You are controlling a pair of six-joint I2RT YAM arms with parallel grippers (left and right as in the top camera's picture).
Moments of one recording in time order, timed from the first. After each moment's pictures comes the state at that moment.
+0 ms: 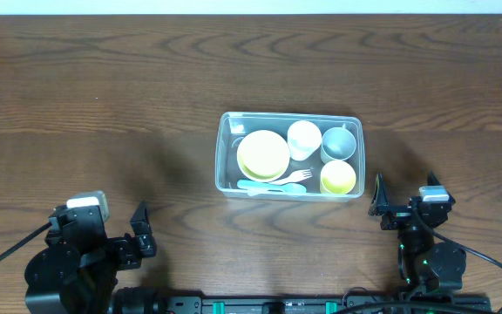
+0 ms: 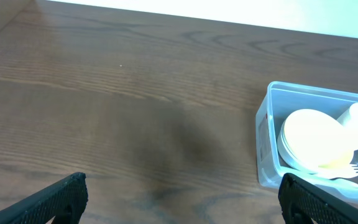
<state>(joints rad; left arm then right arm) 0.06 0.37 0.92 -1.08 0.02 -0.08 0.01 0.01 0.01 -0.07 -0.03 0.02</state>
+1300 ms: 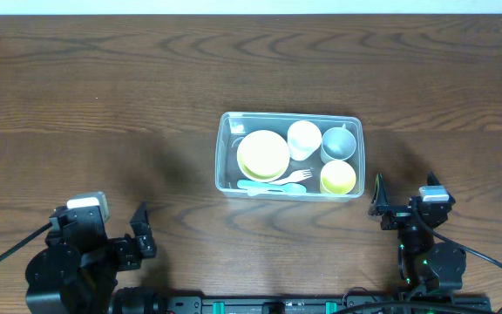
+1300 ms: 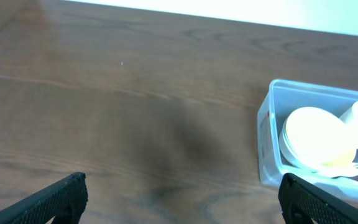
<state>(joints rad) 0.06 0.37 0.92 -1.10 0.02 -0.08 0.01 0.01 0.01 -0.07 -0.03 0.02</state>
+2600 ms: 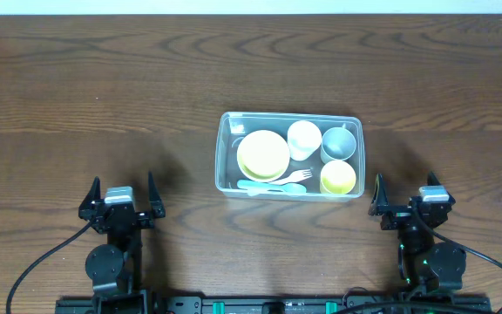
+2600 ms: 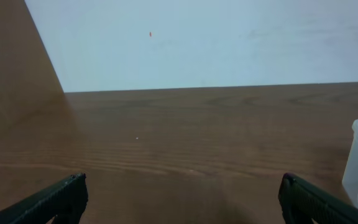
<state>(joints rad) 0.14 0.01 0.01 -0.06 0.02 0.09 0.01 0.01 0.01 -0.07 -0.03 0.02</state>
